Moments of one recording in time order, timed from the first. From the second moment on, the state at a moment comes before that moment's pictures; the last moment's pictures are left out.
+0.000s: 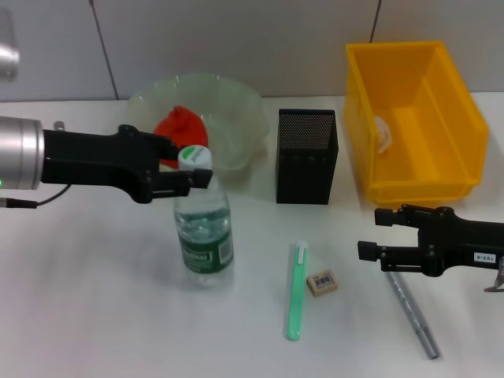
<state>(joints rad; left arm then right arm) -0.60 -2.02 0.89 0.99 2.00 1.58 -1.70 0.45 2.04 -0.79 -0.66 -1.90 -1.52 1.44</state>
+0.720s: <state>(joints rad) -0.53 -2.02 0.73 0.99 2.00 1.47 -1.62 0.44 2.06 -0.80 -0.66 -1.90 -1.52 1.36</state>
